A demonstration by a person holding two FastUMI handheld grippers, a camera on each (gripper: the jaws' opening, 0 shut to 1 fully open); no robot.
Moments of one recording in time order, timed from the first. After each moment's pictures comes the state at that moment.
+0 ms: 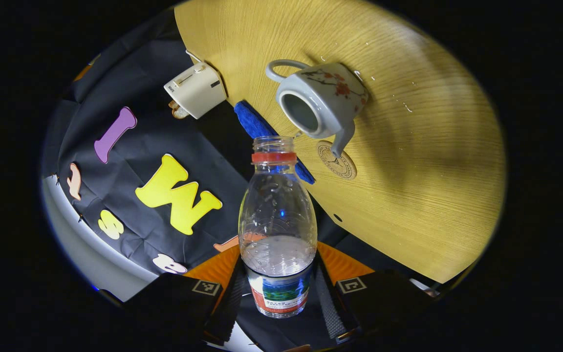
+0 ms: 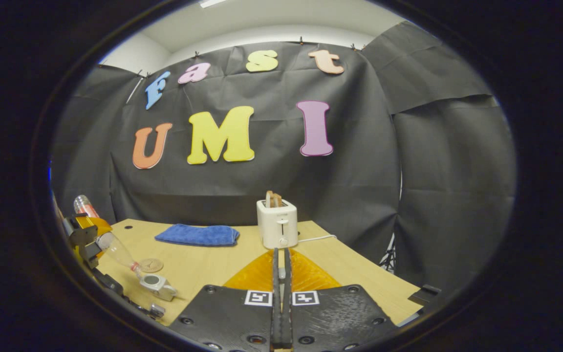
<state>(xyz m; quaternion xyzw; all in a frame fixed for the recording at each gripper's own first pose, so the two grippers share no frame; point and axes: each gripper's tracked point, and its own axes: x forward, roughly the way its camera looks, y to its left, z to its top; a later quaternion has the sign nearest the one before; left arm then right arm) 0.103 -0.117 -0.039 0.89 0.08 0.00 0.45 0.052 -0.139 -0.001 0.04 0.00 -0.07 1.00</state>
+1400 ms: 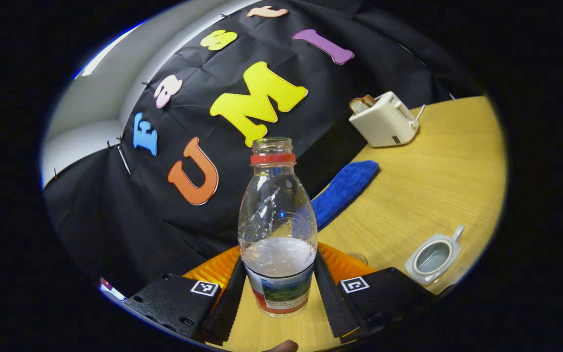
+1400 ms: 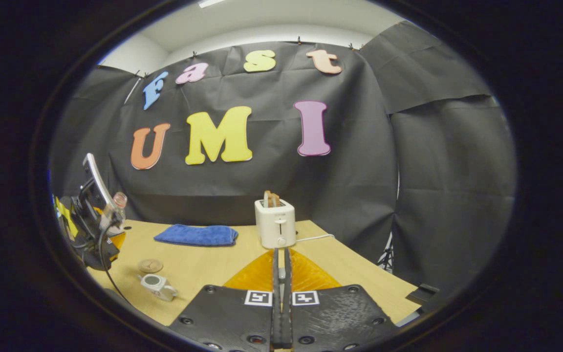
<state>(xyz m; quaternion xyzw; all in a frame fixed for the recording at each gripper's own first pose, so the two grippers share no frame) 0.168 -0.118 -0.029 0.32 0.02 -0.02 0.95 0.047 -0.140 0.001 0.05 0.01 -0.08 1.00</state>
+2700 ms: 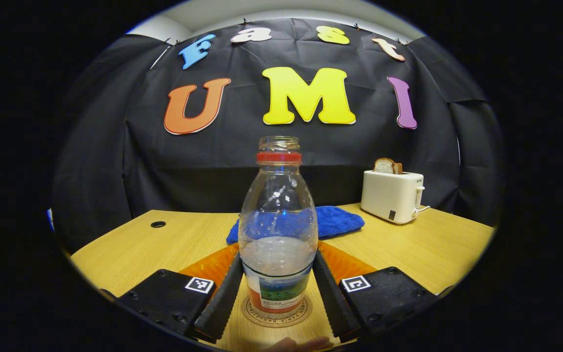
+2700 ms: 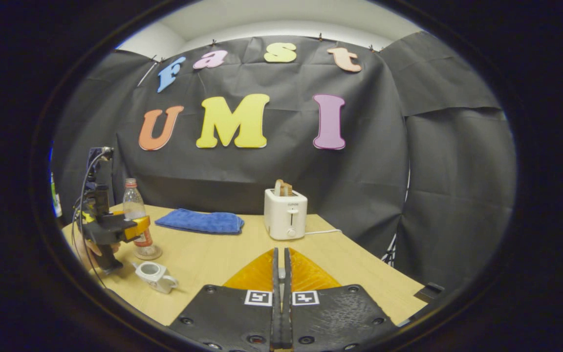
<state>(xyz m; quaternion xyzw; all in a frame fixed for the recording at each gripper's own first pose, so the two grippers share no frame) 0.225 -0.134 -0.076 -0.02 0.03 -0.12 0.99 0.063 -0.103 -0.025 0.00 0.03 -0.07 1.00</state>
